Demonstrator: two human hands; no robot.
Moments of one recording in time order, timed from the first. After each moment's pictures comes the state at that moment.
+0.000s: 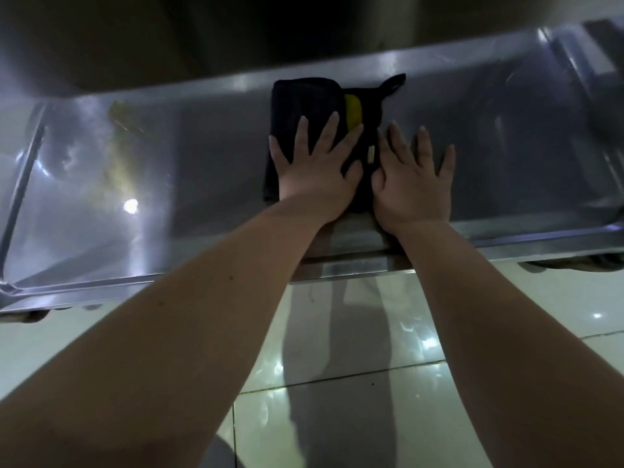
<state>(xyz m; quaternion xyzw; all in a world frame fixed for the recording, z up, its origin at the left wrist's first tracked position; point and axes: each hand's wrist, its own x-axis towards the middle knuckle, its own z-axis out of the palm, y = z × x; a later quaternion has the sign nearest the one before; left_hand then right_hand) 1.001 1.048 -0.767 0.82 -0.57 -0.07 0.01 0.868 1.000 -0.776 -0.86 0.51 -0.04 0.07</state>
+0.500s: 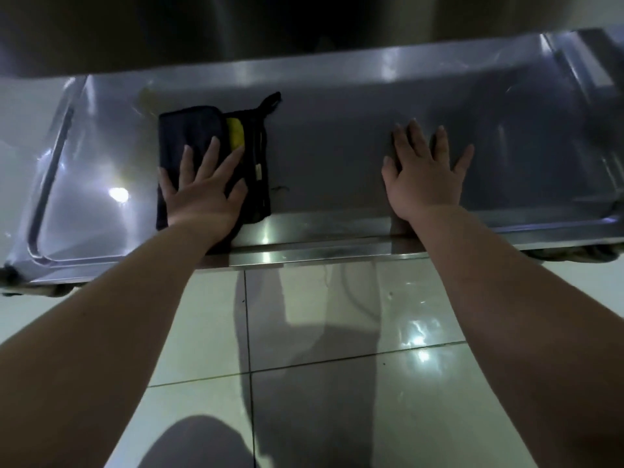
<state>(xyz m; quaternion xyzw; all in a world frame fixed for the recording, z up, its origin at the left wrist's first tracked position) 1.132 1.193 -0.766 0.89 -0.45 -0.06 -0.01 0.876 1.005 -0.769 -0.84 0.55 0.01 0.06</state>
